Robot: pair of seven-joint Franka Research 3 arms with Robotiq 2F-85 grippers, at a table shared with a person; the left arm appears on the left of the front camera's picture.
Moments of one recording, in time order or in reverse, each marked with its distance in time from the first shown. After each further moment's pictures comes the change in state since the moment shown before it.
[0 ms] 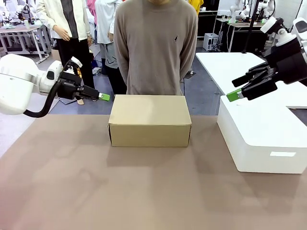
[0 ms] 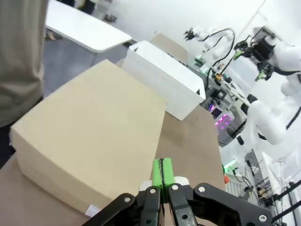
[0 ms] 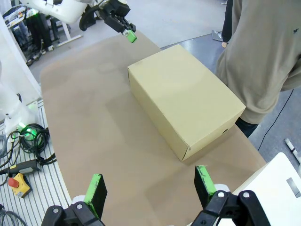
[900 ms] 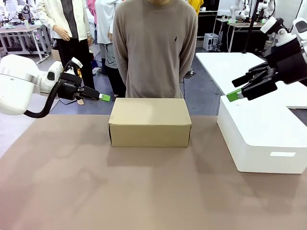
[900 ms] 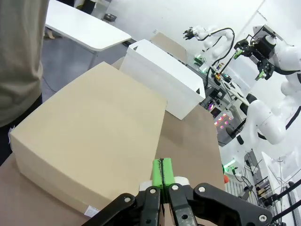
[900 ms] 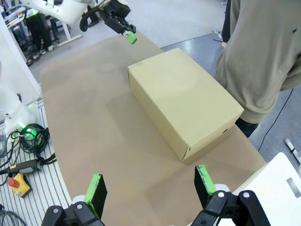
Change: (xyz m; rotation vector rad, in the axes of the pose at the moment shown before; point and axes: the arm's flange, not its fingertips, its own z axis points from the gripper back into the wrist) left arm -0.002 0.002 -0.003 -0.005 0.004 0.007; right arm 0.000 0.000 0.000 0.000 0.000 0.000
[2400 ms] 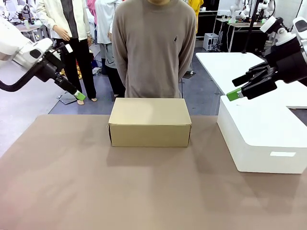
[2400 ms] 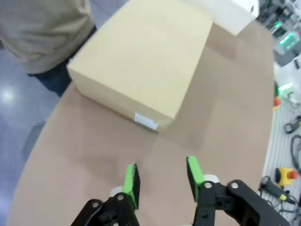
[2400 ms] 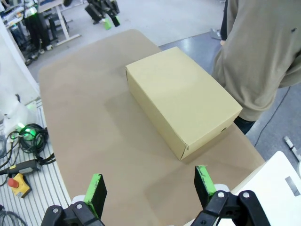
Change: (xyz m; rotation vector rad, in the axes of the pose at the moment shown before) left arm 0.045 -0.077 0.067 0.431 0.478 -0.157; right arm 0.008 -0.004 0.000 -0.010 0.022 -0.011
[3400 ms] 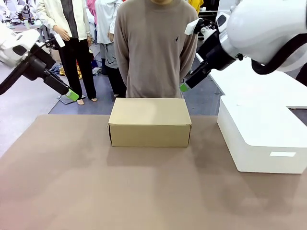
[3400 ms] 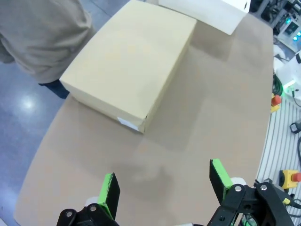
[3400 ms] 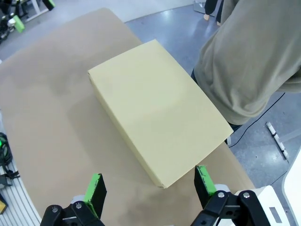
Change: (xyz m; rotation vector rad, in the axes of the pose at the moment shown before) left arm -0.008 -0.089 0.029 0.101 -0.058 -0.072; right arm 0.095 -0.021 -0.127 -0.123 0.180 0.029
